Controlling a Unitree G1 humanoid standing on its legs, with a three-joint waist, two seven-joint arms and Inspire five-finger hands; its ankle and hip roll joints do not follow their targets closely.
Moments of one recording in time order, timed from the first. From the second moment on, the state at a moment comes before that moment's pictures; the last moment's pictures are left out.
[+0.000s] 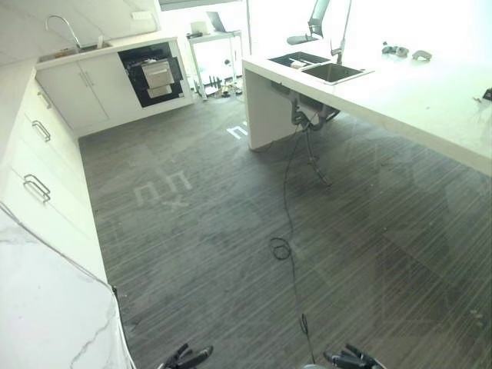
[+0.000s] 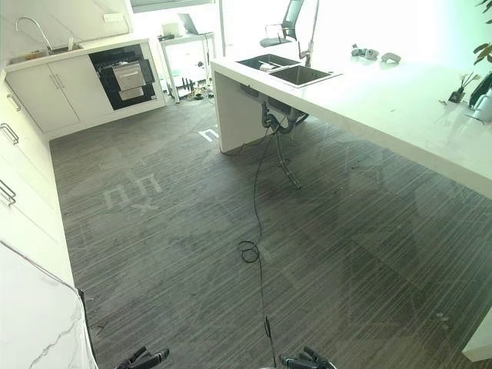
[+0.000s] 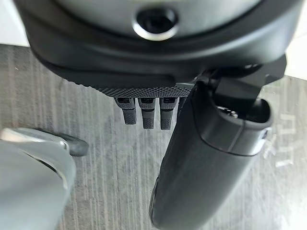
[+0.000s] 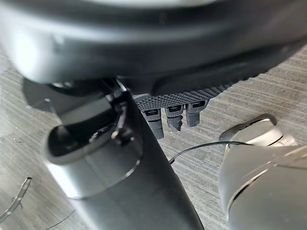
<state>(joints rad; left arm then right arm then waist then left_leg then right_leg) 0.04 0.21 -0.04 1.23 -0.66 -0.14 -0.06 0.07 -0.23 0.04 1.14 0.53 -0.06 0.15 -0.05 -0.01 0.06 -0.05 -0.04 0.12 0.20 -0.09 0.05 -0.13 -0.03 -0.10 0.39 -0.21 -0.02</state>
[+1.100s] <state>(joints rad) 0.09 0.19 0.01 1.02 -0.78 -0.14 -0.09 0.14 -0.24 0.07 0.80 0.55 -0.10 0.09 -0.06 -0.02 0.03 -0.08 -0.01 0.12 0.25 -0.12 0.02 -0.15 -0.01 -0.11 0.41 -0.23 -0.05</state>
